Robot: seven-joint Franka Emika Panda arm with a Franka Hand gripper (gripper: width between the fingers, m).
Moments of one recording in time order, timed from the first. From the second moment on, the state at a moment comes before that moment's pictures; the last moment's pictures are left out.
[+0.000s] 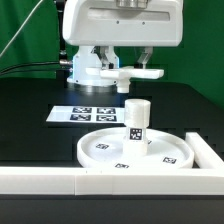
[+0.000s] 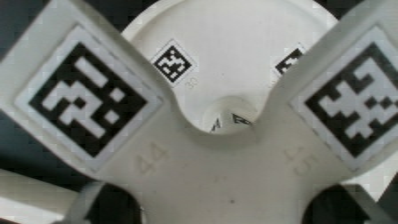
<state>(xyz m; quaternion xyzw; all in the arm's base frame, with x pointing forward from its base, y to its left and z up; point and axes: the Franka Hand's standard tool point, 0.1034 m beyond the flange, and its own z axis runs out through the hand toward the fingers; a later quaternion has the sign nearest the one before) 0.529 0.016 0.138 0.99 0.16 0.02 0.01</state>
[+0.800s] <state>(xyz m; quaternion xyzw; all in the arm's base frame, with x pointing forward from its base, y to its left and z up) 0.550 0.035 0.126 0.98 0.19 0.01 0.01</state>
